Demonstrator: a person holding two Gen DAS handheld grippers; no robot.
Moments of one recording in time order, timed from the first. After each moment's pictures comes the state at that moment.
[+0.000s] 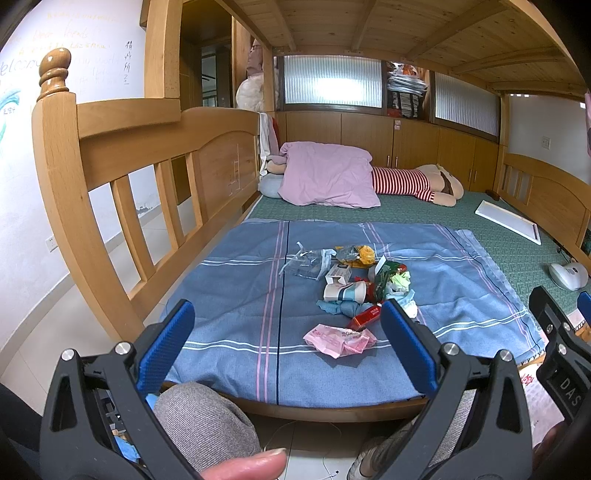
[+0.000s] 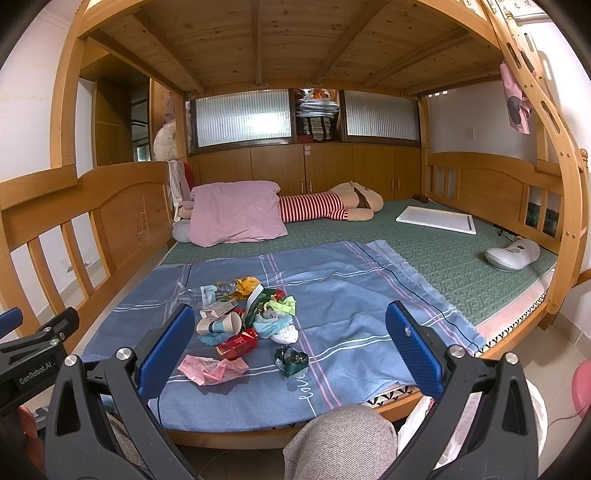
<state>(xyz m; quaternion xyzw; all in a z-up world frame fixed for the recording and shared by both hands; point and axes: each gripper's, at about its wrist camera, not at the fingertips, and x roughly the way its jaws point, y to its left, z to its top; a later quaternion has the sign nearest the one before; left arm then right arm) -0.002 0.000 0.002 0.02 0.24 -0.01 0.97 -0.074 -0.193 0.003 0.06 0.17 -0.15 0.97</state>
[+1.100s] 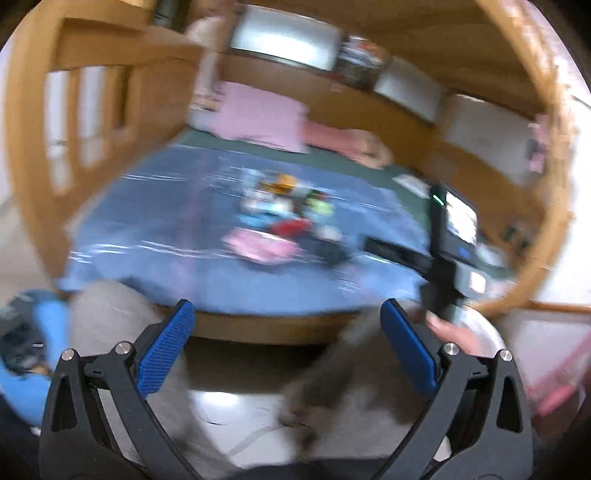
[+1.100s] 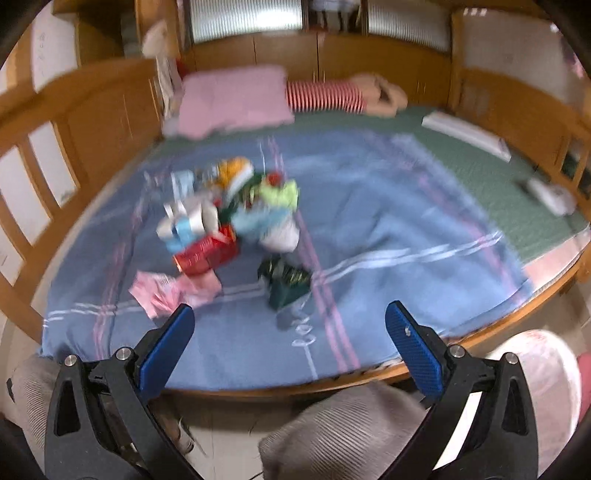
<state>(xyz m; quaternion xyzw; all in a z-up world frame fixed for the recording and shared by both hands) -0.056 0.033 -0.082 -0.07 0.33 -0.15 0.93 0.050 -0.234 -0.131 0.09 0.39 -0.11 0.91</state>
